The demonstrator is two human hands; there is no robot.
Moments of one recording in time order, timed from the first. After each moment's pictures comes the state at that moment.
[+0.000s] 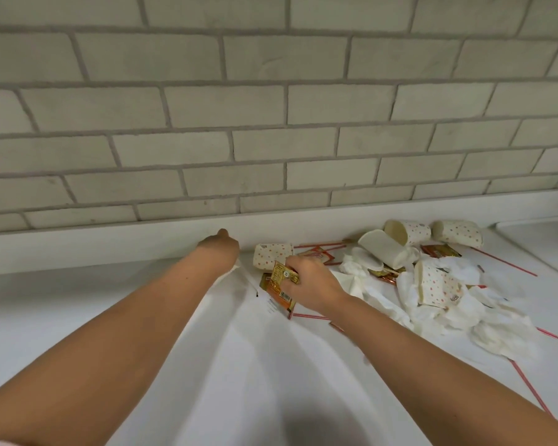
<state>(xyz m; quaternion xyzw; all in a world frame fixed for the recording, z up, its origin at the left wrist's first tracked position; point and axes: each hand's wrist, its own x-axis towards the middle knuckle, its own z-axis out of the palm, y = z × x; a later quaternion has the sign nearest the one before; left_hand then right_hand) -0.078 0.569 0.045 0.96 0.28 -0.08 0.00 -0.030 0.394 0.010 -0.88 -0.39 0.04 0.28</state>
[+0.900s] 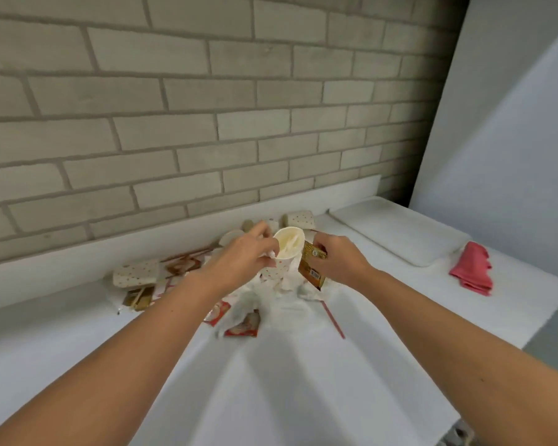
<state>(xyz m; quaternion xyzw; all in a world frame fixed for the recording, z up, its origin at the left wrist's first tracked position) -0.068 0.292 0.088 0.96 -0.21 0.15 0.15 -0.033 0.102 0.079 -0.95 -0.16 -0.05 0.25</state>
